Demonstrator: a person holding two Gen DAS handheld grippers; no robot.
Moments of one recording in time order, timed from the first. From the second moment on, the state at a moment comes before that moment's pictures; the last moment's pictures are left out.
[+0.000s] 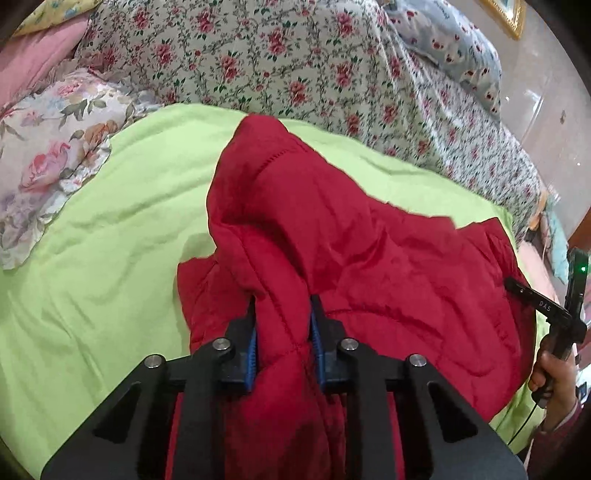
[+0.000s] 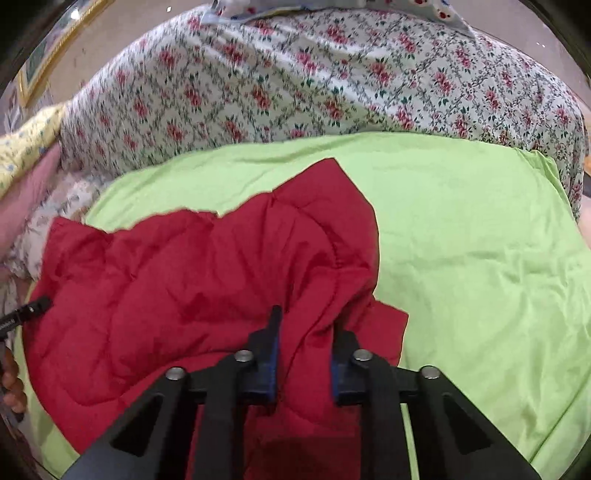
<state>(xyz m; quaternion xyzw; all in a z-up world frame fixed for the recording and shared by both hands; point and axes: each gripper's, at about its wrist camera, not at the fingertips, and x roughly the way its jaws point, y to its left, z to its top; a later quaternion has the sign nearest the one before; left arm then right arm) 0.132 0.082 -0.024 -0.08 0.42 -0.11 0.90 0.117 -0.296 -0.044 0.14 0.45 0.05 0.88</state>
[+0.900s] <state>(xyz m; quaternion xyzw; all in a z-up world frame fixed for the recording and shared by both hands) 0.207 0.078 -0.056 -0.14 0.46 -0.12 0.87 0.174 -0.327 -0.086 0.22 0.48 0.02 0.85</state>
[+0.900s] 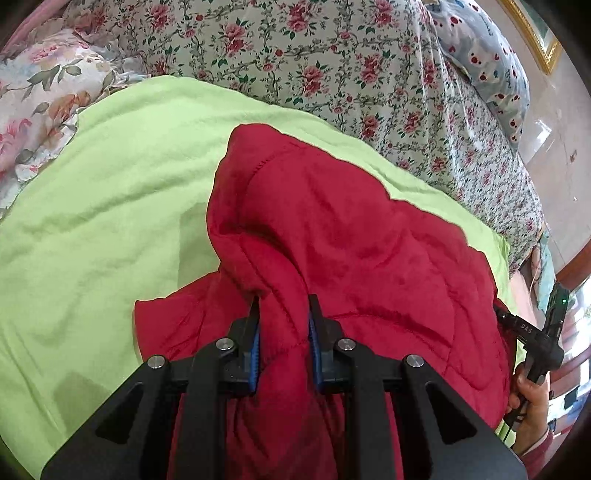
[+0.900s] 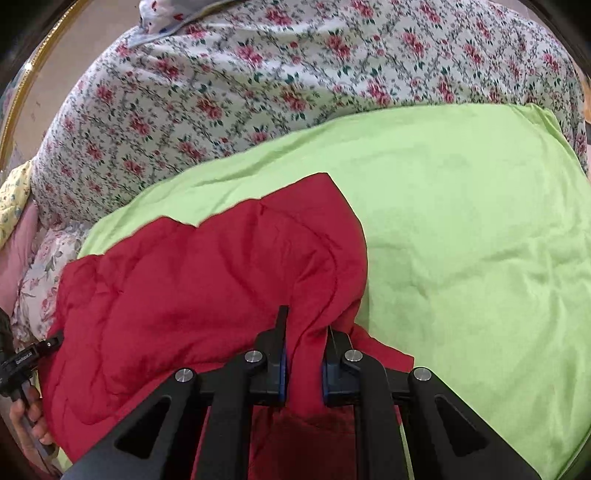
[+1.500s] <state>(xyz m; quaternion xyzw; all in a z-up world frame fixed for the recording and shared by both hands) 0.187 0.081 -0.036 -0.13 0.43 -0.09 0.89 0.179 -0.328 -0.090 0.21 0.49 0.00 0.85</state>
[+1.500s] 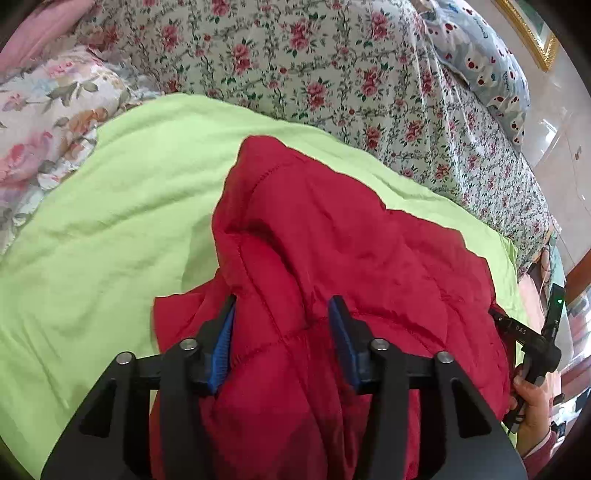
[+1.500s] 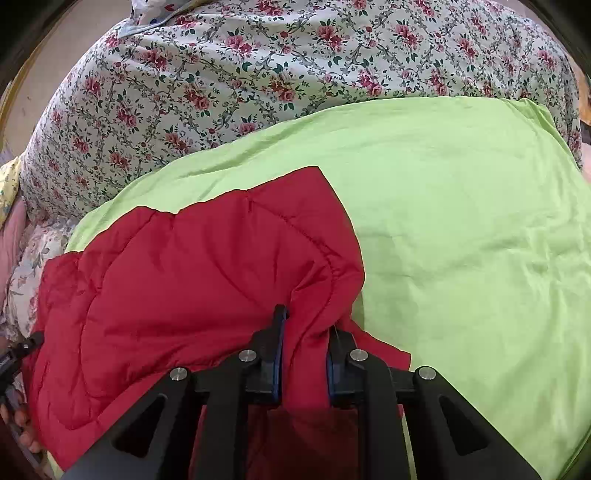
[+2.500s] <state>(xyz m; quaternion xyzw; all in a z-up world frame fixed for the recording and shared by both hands) 0.087 0.034 -0.007 -0.07 0.41 -0.15 0.90 0.089 -0.300 -0.016 0.21 0.41 0.04 0.88</state>
